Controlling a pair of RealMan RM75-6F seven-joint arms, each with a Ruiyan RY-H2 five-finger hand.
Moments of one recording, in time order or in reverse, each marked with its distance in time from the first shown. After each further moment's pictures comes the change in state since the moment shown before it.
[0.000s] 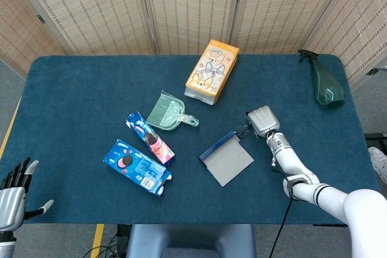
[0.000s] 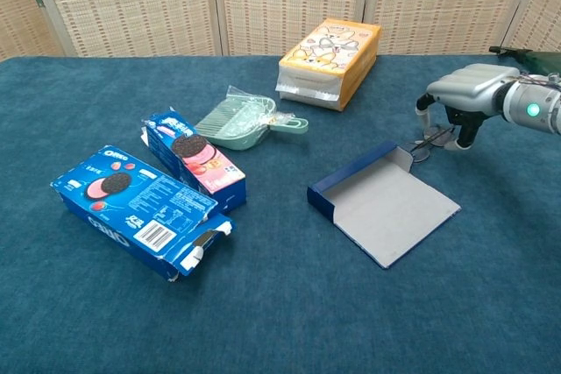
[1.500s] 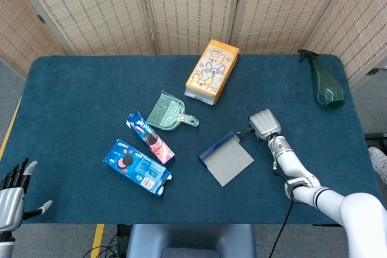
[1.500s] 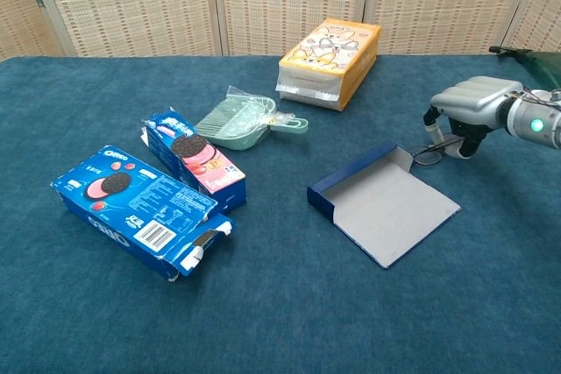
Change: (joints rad) left arm 0.003 0.002 -0.003 0.005 -0.010 -0.011 0.002; right arm -0.031 -0.040 -0.012 0.072 -0.074 0.005 0.067
